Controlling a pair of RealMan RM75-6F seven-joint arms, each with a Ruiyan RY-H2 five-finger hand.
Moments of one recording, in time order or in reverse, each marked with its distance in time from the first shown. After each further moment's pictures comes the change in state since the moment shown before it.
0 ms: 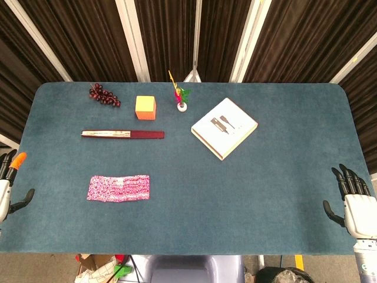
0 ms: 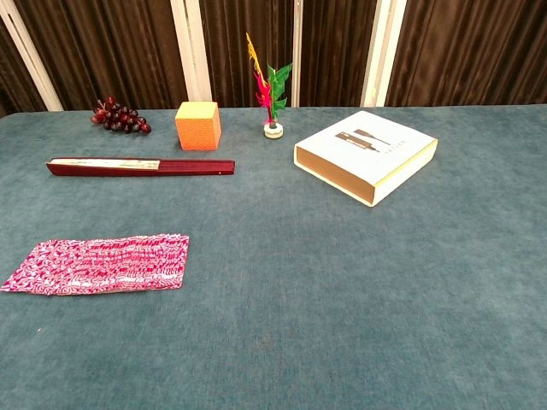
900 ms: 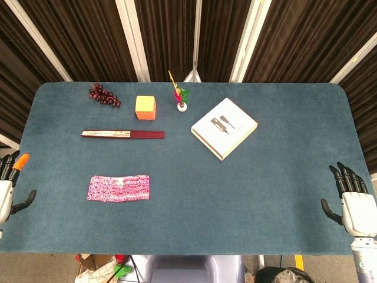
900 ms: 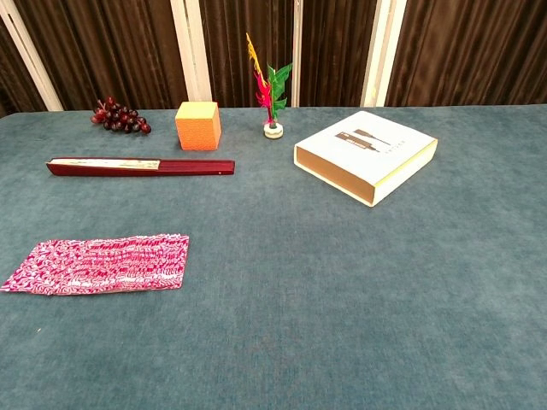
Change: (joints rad) left arm -0.003 0.001 0.004 -0.002 0.003 -0.010 0.004; right arm 0.006 0.017 0.007 -0.053 0.012 -0.008 -0.036
